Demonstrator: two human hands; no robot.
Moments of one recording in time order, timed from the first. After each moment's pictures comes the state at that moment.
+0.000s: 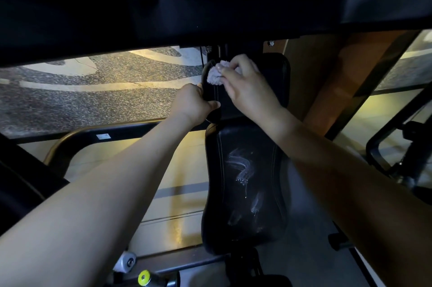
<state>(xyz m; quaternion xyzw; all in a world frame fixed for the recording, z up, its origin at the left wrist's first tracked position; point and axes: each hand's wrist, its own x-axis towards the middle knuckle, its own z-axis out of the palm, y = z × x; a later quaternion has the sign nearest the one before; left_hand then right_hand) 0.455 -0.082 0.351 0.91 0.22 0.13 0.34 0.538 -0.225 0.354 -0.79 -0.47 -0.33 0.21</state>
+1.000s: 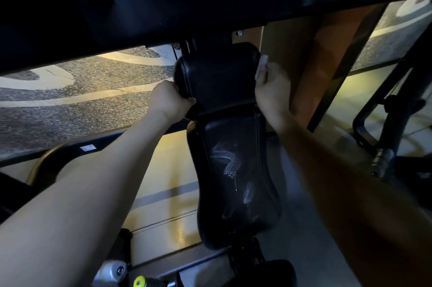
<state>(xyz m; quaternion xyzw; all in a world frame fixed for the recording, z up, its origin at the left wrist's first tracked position) 0.462 -0.095 0.358 0.92 0.23 0.11 0.28 0.583 -0.302 0.306 -0.84 -0.13 -0.28 0.45</state>
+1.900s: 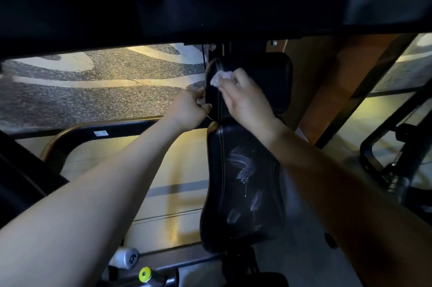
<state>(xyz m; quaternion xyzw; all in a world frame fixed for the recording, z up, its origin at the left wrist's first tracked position) 0.436 -0.070 0.342 0.92 0.14 0.10 0.35 0.532 -0.219 0.320 -0.79 -0.47 -0.31 0.23</state>
